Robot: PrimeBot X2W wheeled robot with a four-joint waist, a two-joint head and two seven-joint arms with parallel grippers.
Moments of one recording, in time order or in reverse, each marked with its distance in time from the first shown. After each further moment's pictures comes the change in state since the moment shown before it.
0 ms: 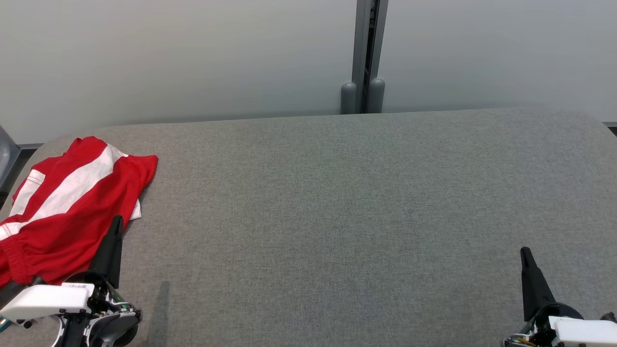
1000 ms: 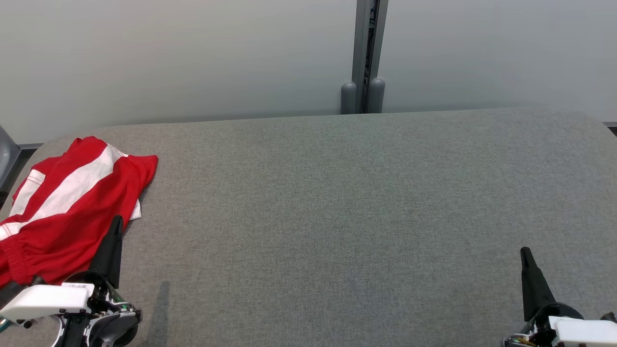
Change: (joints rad) left arm 0.000 0.000 0.000 0.000 0.000 0.000 0.000; right arm 0.000 0.000 0.000 0.000 0.000 0.000 0.000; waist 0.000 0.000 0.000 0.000
